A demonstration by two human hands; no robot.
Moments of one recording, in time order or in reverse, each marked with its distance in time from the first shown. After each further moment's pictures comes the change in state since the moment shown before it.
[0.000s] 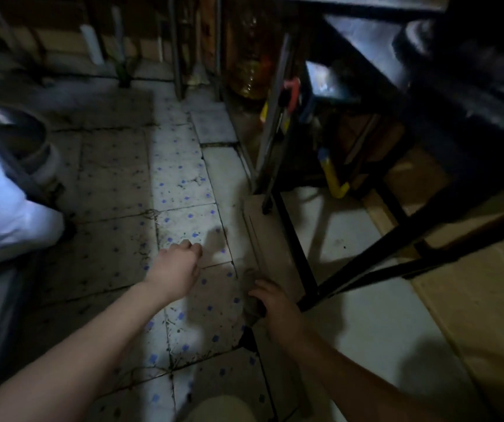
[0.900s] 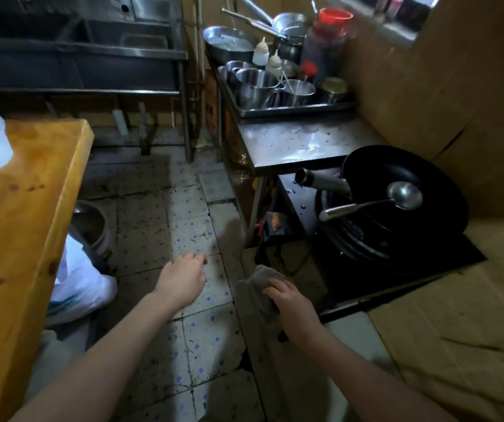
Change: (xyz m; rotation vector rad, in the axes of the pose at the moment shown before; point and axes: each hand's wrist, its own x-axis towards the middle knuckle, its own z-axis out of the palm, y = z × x) left_hand -0.099 0.054 -0.375 -0.130 0.057 -0.072; right_hand -0.115 -0.190 -0.327 -0.196 0.188 -0.015
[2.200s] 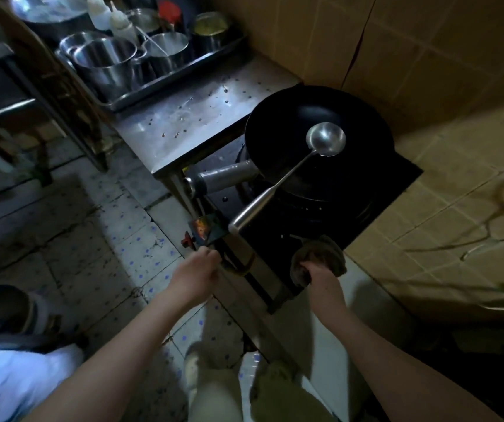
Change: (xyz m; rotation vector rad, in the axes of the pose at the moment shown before) left_hand 0.138 0.147 0.035 0.110 -0.172 0.453; right_hand -0.013 0.153 -0.020 0.386 0.246 0.775
